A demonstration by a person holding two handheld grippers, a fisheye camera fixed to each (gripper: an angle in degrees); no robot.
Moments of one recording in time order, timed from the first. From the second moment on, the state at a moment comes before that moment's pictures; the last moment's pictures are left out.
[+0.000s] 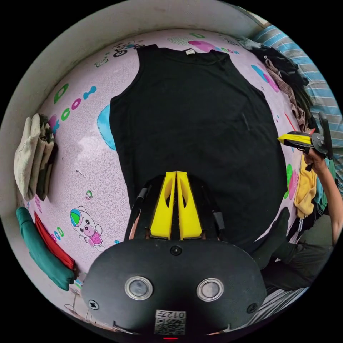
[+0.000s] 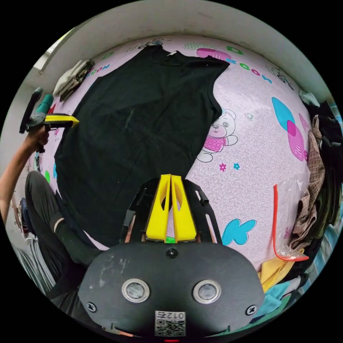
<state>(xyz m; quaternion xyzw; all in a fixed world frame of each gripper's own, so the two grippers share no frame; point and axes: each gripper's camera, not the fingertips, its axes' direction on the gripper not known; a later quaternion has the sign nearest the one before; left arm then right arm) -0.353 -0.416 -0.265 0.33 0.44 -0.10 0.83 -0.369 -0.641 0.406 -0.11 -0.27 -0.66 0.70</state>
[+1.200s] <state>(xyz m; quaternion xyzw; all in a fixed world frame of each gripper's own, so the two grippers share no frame) -0.515 -0.463 -0.384 0.31 0.42 -0.13 0.85 -0.414 -0.726 0.435 -0.08 -0.31 -0.58 0.75</state>
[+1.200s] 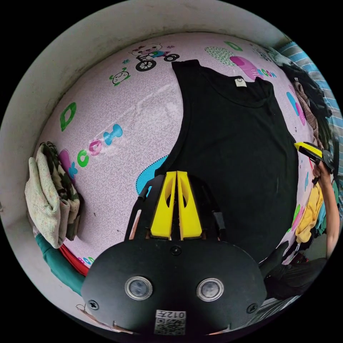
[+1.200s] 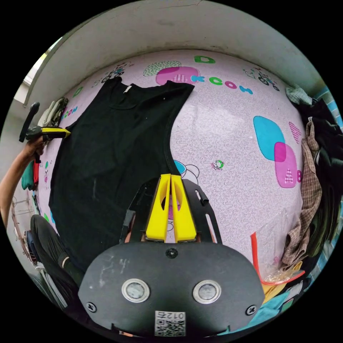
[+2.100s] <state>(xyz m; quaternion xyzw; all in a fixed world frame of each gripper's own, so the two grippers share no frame) -0.510 -0.439 -0.401 0.32 0.38 -0.15 0.86 -0.410 -0.727 0.428 -0.02 -0.29 -0.63 0.72</state>
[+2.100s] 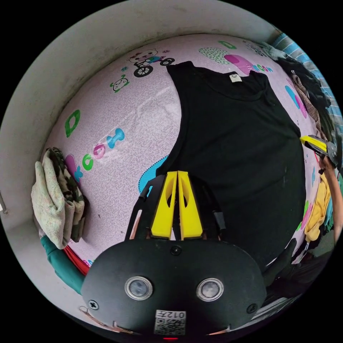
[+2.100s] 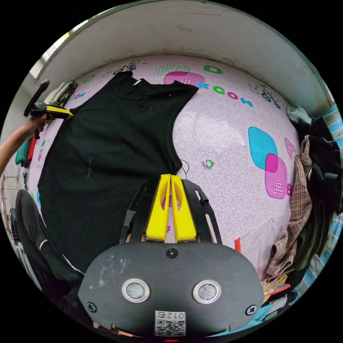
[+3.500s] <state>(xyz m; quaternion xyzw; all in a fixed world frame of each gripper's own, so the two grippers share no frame) -0.359 -0.322 -0.326 0.33 0.40 -0.09 0.85 -0.386 -0.657 0.369 -0.07 -0.21 -0.74 0.64</state>
